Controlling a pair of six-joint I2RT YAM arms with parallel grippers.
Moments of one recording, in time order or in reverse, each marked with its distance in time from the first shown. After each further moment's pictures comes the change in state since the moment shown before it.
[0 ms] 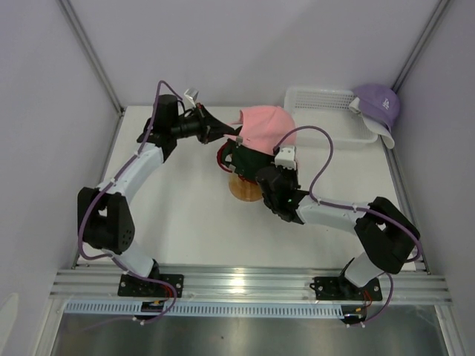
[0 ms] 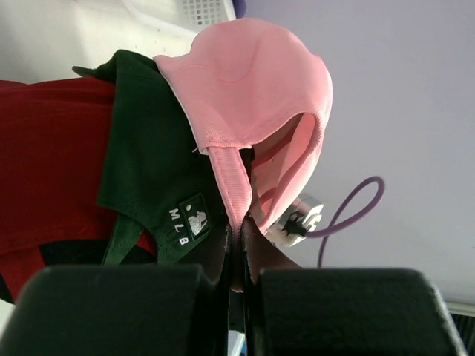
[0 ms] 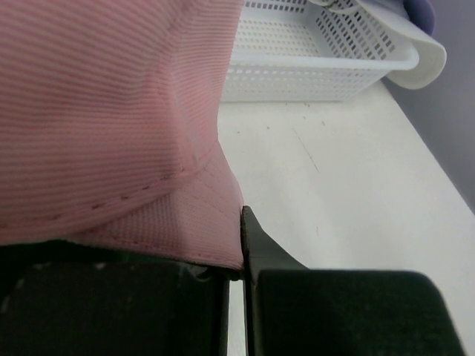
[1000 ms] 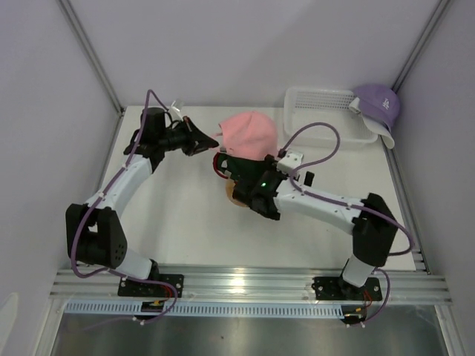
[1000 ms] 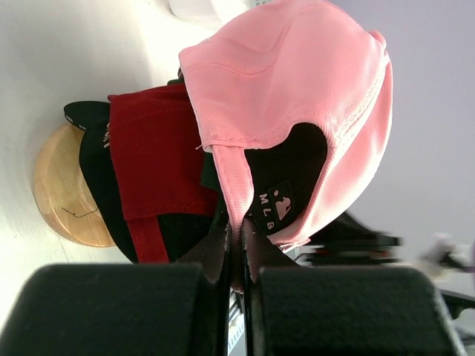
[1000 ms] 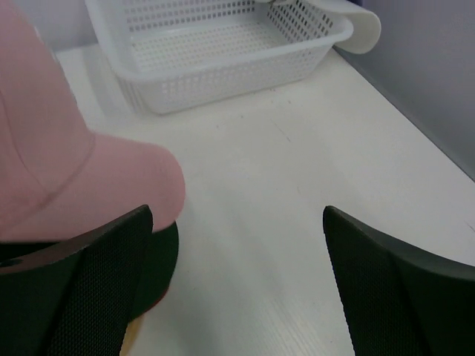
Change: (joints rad) left arm 0.071 -0.141 -0.153 -0.137 -0.072 0.261; right arm 0.191 0.183 0.513 -1.571 0.216 1.416
